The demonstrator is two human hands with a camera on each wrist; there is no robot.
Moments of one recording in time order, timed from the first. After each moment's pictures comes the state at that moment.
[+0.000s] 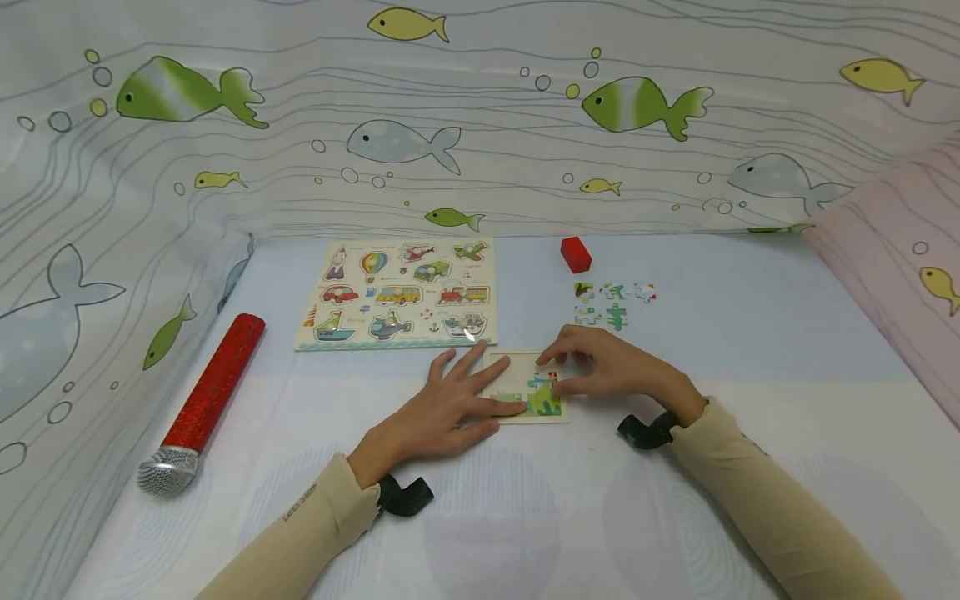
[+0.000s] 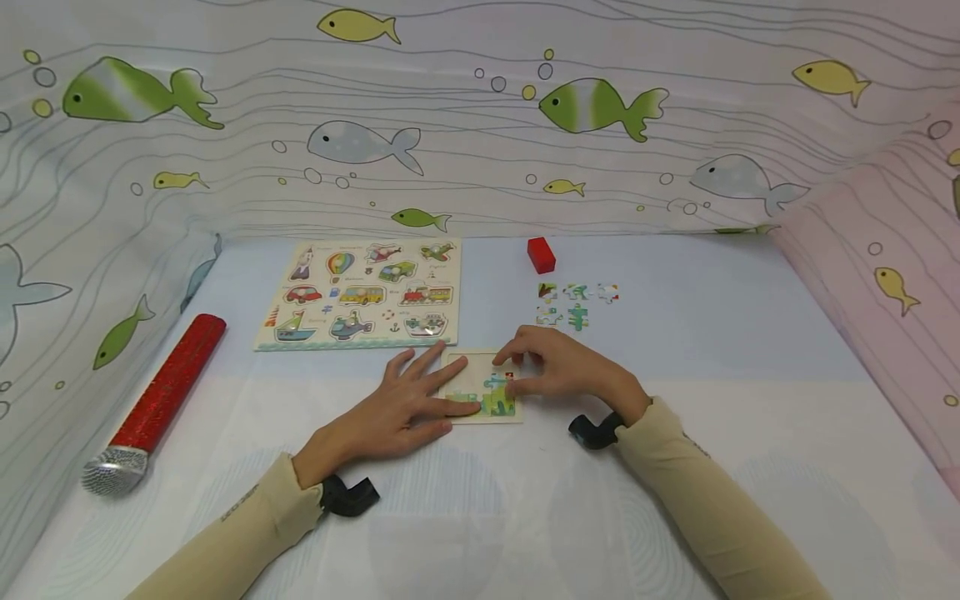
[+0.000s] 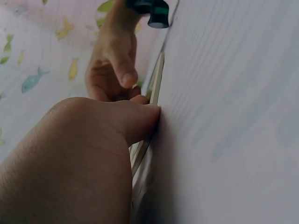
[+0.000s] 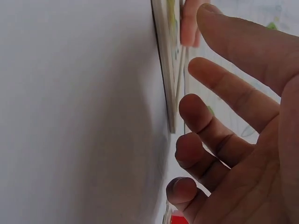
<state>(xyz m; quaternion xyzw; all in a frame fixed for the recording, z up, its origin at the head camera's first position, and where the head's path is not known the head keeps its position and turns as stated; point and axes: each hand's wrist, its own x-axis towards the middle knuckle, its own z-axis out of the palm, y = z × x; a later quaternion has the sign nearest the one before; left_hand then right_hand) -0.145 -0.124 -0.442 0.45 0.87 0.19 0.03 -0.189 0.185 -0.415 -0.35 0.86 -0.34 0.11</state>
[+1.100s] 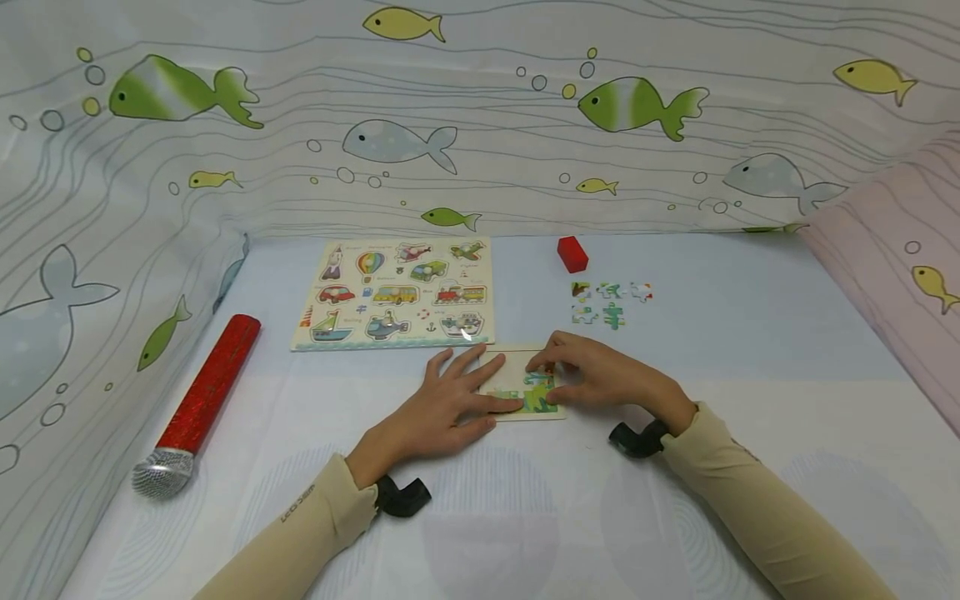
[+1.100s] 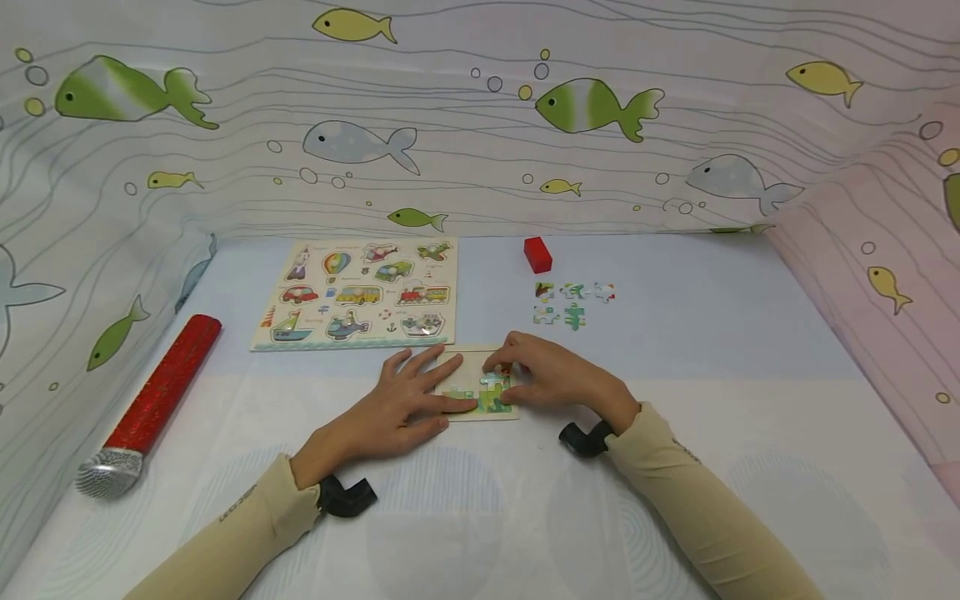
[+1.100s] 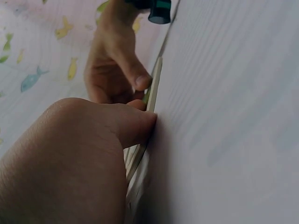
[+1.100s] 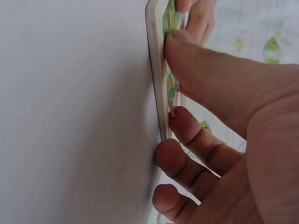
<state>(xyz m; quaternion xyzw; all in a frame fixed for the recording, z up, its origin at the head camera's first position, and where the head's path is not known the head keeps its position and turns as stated) -0.145 -0.120 -0.442 0.43 0.88 0.20 0.02 -0.177 0.173 -0.412 -0.36 0.87 -0.30 0.13</state>
